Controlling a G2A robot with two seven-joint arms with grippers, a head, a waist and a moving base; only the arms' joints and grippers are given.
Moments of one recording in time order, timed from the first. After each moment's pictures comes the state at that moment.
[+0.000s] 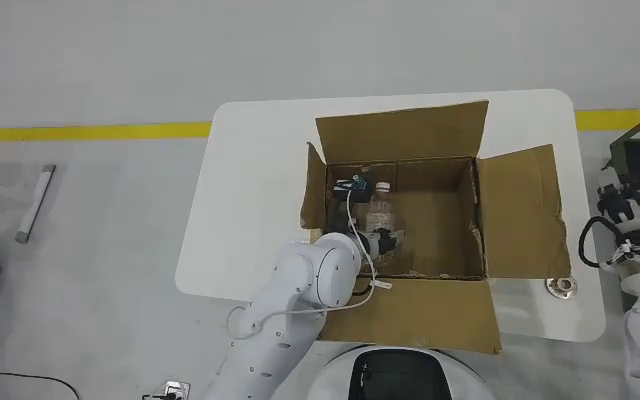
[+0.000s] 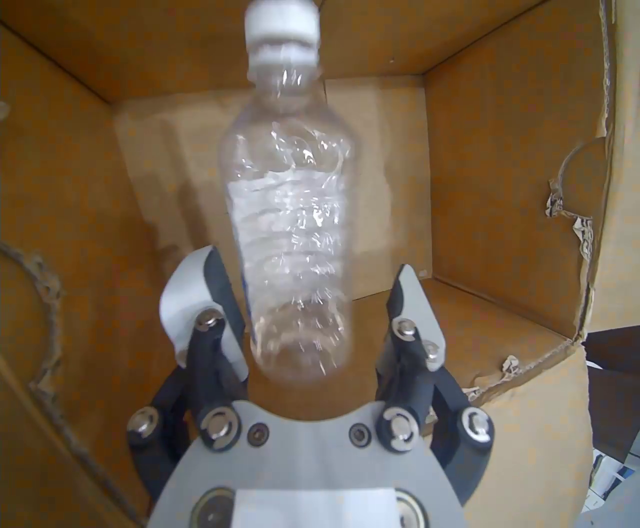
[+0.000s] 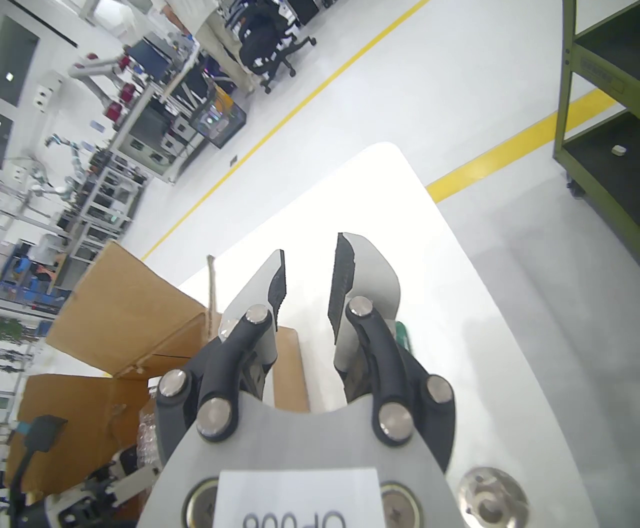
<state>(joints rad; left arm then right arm) 0.86 -1.45 -0.92 -1.81 1.06 0.45 -1.24 -1.60 -1.36 1.94 -2.21 -0.72 0.31 0.41</state>
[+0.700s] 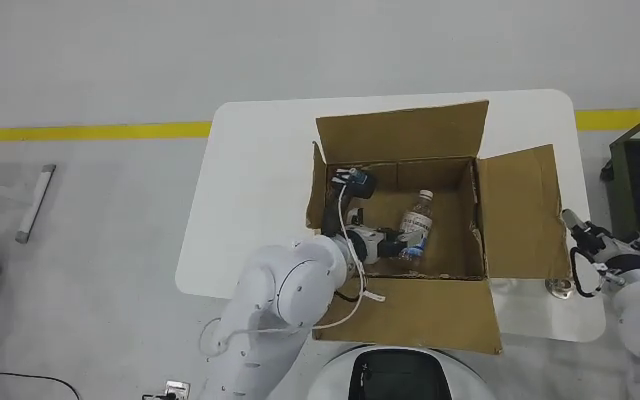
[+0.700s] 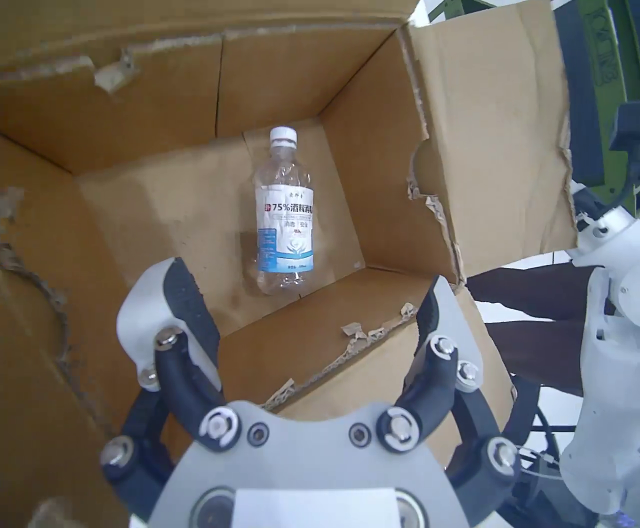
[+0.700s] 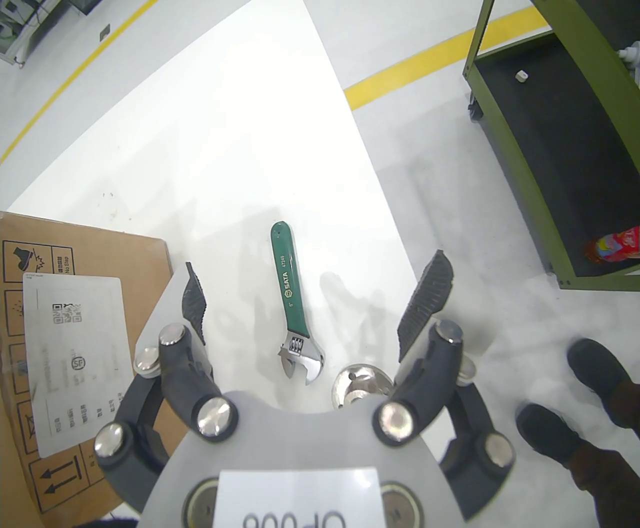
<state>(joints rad) 0.91 -1.44 -1.03 -2.03 0.95 0.26 -1.26 -1.64 -1.33 1.94 -2.16 -0.93 0.36 0.70</state>
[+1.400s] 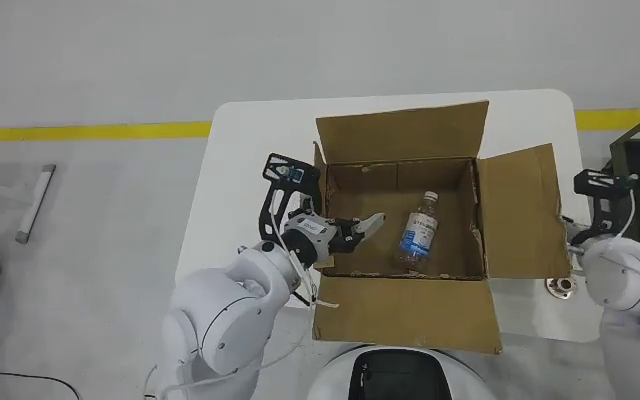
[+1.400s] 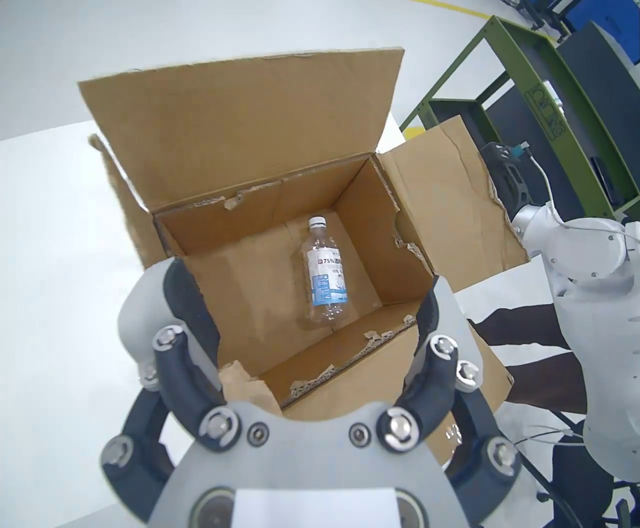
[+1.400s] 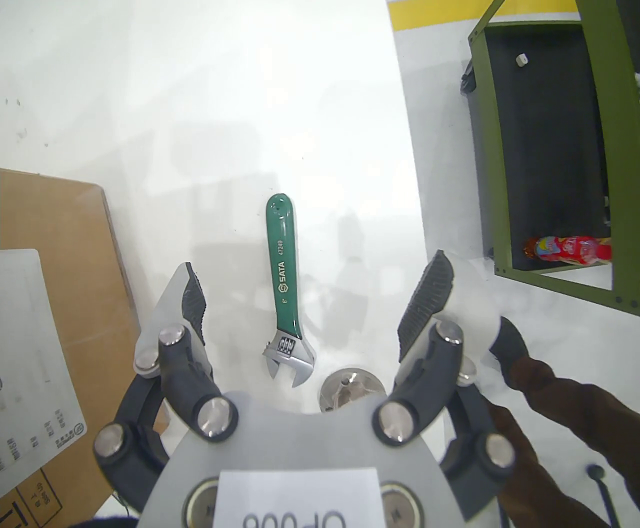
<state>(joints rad) 1.03 -1.39 -1.24 -2.26 0.97 0.11 -1.18 -1.37 -1.29 1.79 -2.00 -1.30 0.26 1.15</state>
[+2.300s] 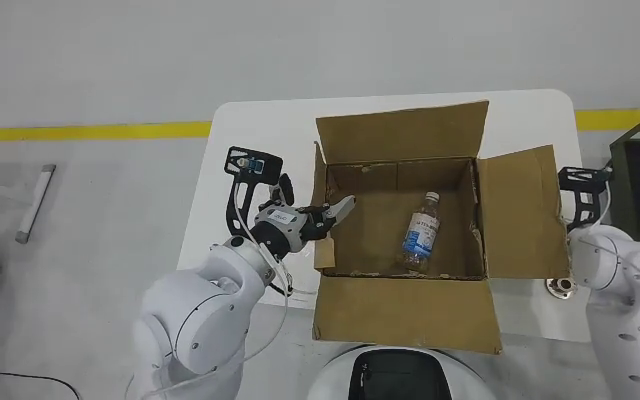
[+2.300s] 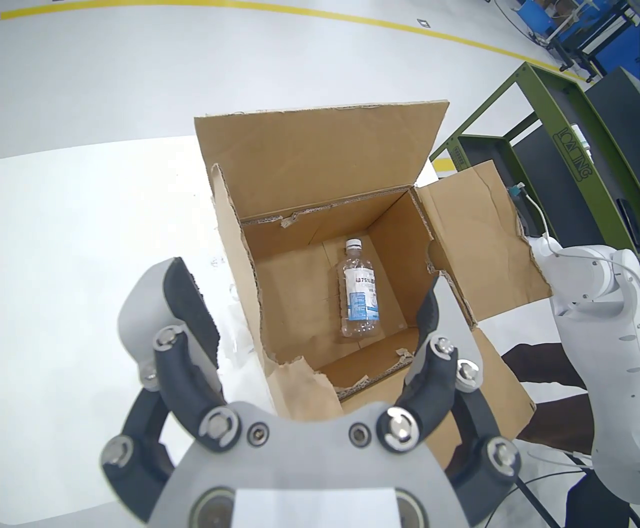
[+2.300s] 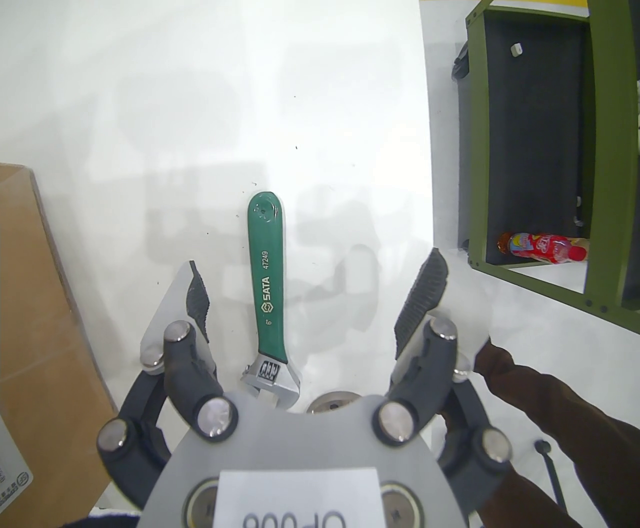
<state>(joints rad) 1.03 -1.38 -1.31 -2.29 0.99 0.13 -1.16 -1.28 -1.28 1.74 -1.87 -1.38 0.25 1.17</state>
